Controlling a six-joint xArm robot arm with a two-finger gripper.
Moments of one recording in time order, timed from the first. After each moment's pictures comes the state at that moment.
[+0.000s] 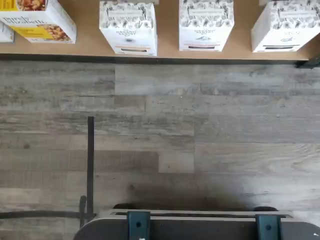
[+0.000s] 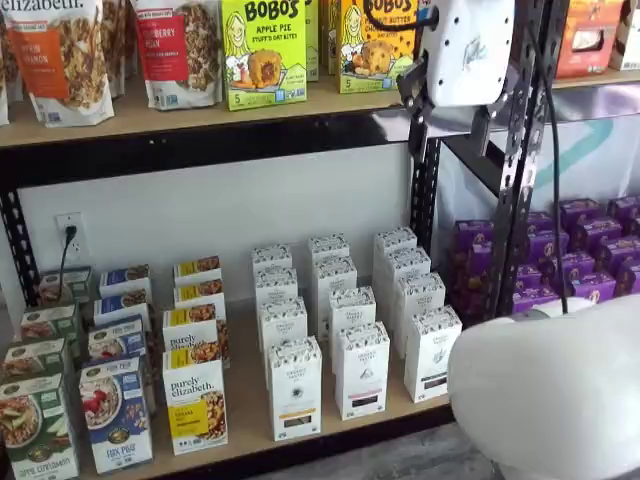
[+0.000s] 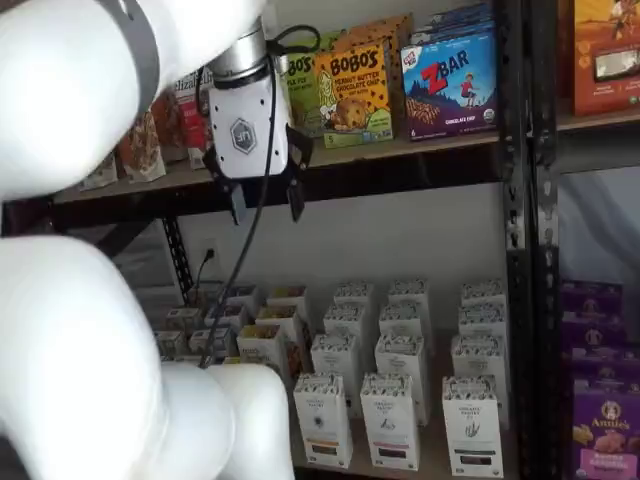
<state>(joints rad) 0.05 -0.90 -0.84 0.05 1.67 0.06</state>
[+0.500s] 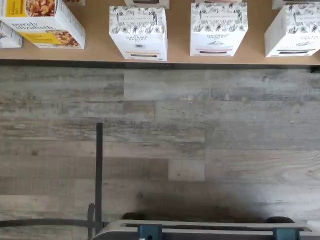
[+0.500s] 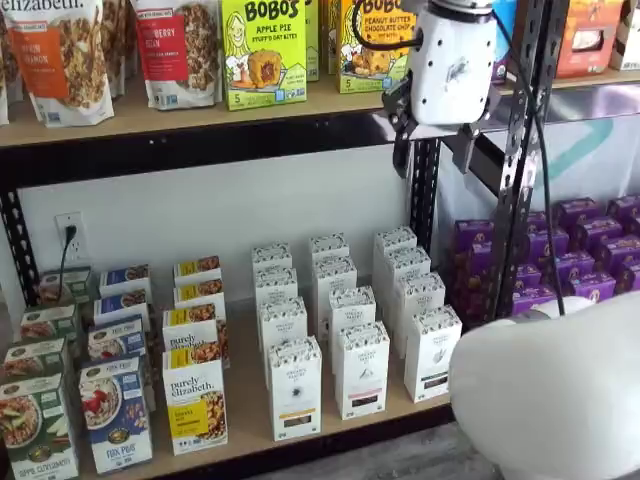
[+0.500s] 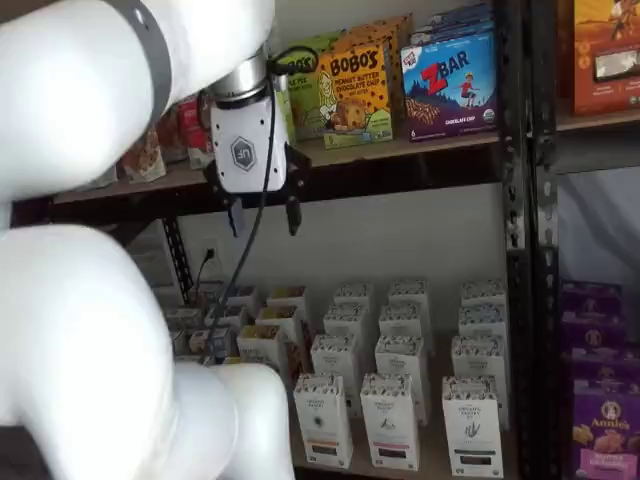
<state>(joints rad) 0.09 -0.88 -0.77 0.07 1.58 0.10</state>
